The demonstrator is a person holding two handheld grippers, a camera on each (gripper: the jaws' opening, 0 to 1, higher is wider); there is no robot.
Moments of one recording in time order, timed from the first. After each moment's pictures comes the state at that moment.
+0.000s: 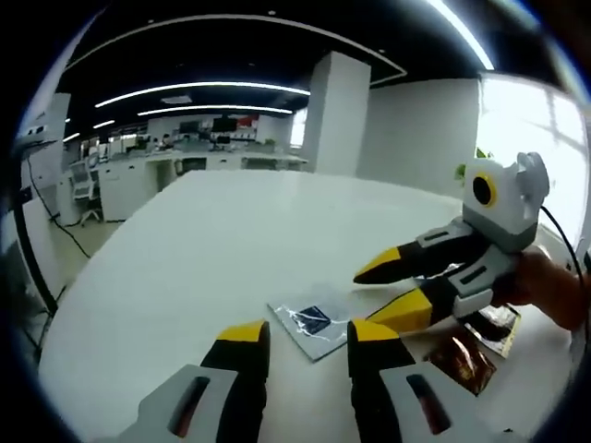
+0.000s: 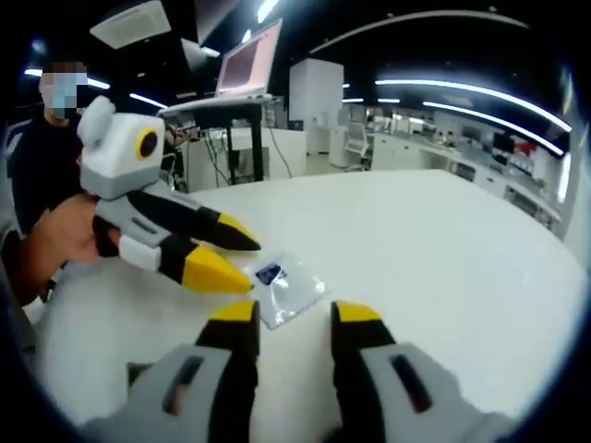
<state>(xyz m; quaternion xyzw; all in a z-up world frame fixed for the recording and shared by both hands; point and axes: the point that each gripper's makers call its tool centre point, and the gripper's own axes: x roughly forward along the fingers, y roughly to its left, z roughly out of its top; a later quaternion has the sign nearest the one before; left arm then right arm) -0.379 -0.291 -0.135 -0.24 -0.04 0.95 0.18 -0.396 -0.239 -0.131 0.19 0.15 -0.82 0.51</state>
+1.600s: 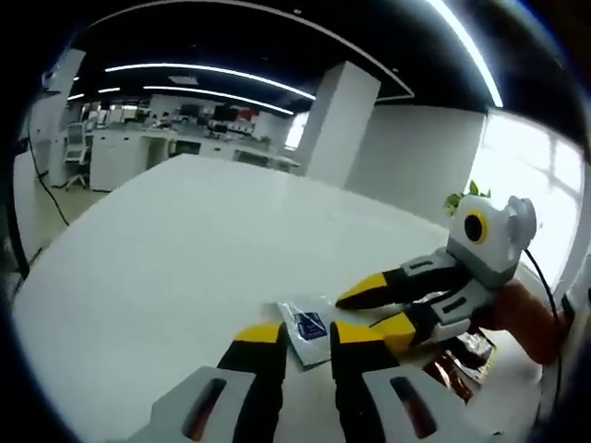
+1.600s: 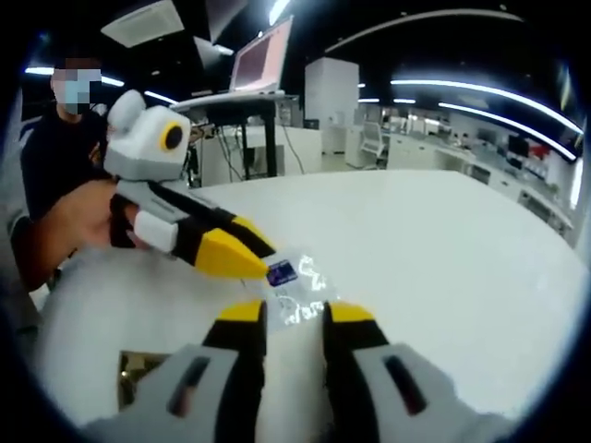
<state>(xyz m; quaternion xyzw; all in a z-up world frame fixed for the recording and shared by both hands) -0.385 -0.276 -0.131 -0.24 -0.15 0.93 0.22 -0.396 -0.237 -0.137 0.19 0.15 -0.80 0.55</state>
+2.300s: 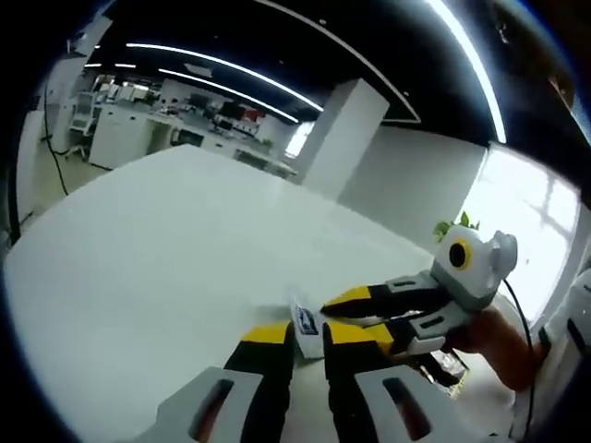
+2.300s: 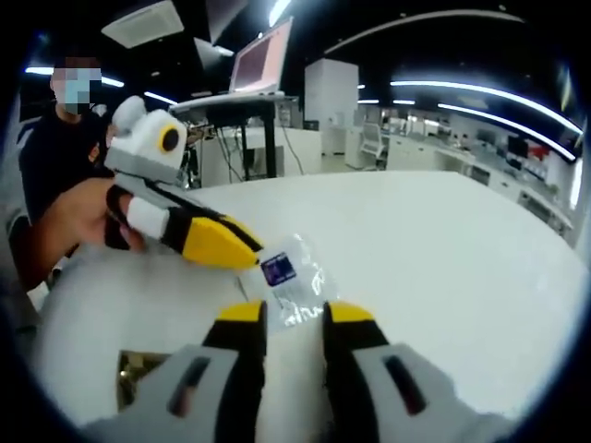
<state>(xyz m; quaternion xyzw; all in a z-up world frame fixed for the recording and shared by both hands) -0.377 -0.271 -0.124 -0.23 -0.22 0.92 0.24 -0.396 -0.236 -0.138 0.18 0.15 -0.80 0.54</state>
